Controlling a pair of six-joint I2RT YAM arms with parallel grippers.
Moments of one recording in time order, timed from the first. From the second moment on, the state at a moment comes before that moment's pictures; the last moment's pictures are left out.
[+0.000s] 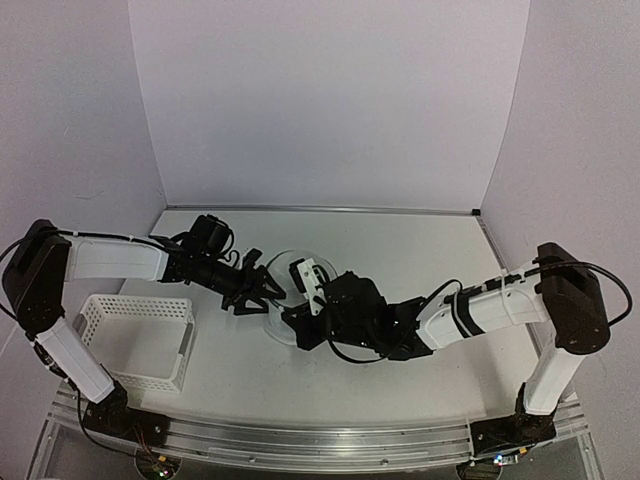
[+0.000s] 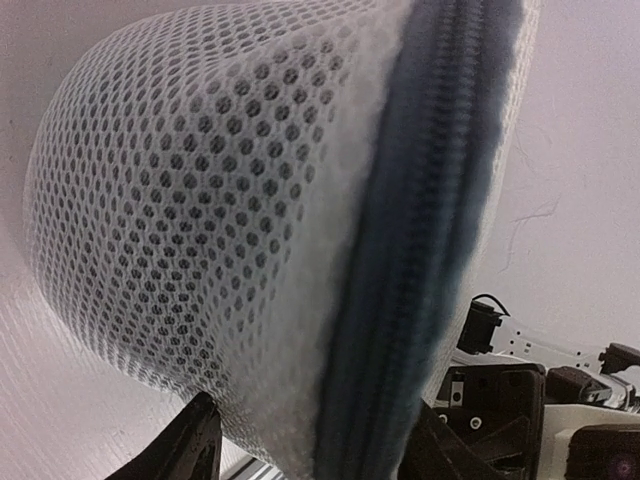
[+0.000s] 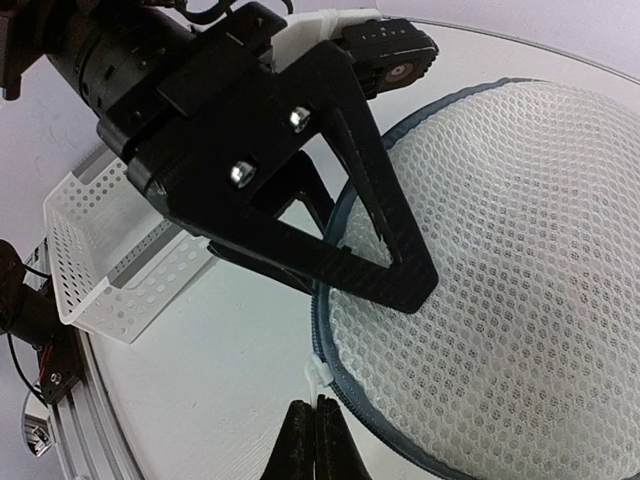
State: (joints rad) left arm -0.61 1.59 0.94 -0.18 0.71 -0.87; right arm 1.18 1.78 0.97 0.38 0.13 0.42
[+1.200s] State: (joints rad) left arm -0.62 1.60 0.94 -0.17 0.76 -0.80; right arm 1.19 1.66 0.78 0.36 0.30 0.40
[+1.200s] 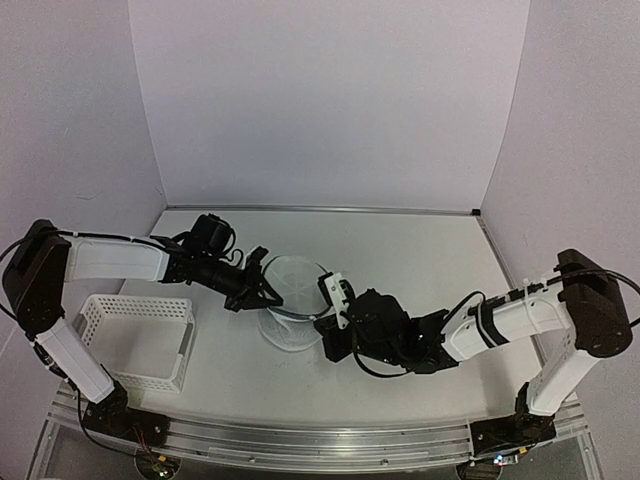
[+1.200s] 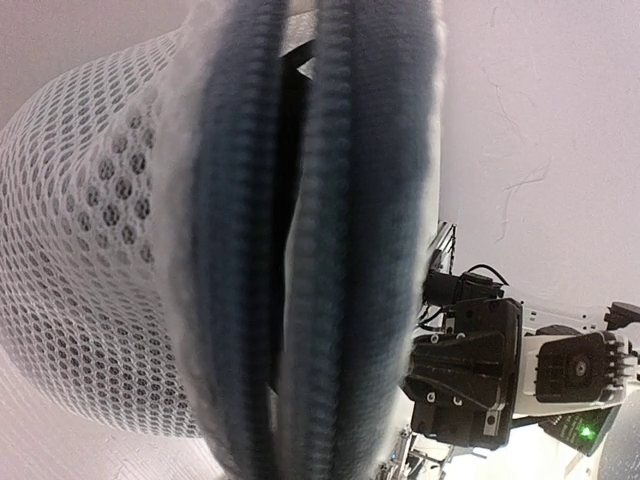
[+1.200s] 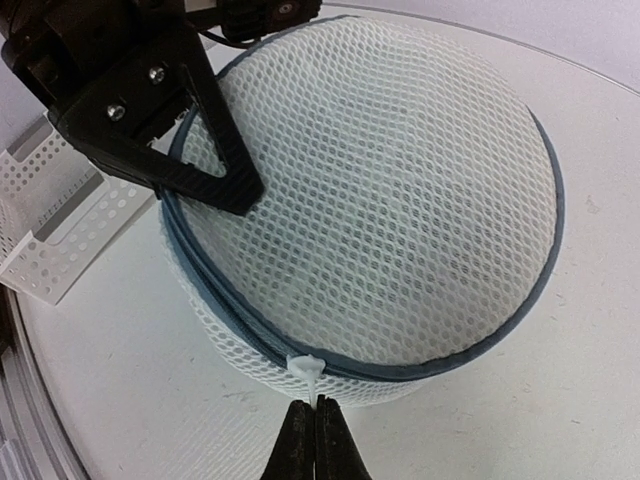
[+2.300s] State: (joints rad) left arm -0.61 1.73 1.22 -0.31 0.86 -0.56; right arm 1.02 1.49 0.67 0.29 0.35 0.31
